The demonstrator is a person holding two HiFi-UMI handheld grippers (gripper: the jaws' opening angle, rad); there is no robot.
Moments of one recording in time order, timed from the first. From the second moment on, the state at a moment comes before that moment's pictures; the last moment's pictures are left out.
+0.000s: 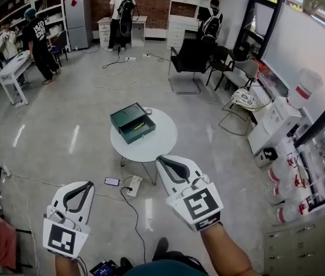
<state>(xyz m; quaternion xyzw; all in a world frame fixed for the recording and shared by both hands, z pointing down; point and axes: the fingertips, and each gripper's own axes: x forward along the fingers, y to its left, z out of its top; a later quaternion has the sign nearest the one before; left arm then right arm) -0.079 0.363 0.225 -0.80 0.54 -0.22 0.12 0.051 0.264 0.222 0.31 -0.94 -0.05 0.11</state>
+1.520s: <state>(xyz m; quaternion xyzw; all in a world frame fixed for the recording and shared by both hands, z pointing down) -0.086 0.064 0.241 -0.89 0.39 -0.19 0.12 0.089 0.050 0.243 0.49 -0.86 0.00 0.13</state>
